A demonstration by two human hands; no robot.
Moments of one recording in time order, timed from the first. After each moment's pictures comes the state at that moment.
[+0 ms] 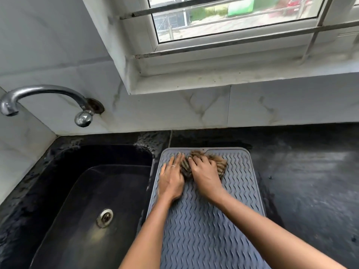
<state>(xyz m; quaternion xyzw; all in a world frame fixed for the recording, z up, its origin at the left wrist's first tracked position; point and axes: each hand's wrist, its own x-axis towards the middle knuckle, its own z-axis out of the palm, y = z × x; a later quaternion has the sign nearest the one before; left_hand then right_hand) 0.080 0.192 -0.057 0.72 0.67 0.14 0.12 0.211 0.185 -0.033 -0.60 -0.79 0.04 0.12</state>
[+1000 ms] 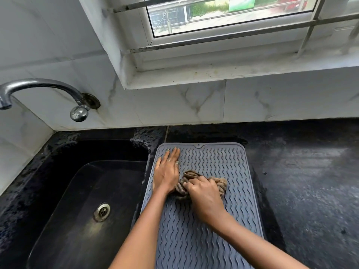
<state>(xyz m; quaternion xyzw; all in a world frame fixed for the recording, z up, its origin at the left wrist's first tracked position) 0.081 0.195 -0.053 0.73 0.66 0.13 0.12 0.222 0.106 -0.007 -0.56 -0.81 0.14 0.10</state>
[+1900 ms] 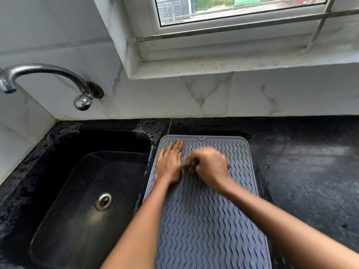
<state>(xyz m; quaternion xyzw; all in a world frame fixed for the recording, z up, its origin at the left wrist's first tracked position) 0.078 0.198 -0.062 0.73 0.66 0.14 0.12 0.233 0.151 0.012 -0.58 -0.74 0.16 0.28</state>
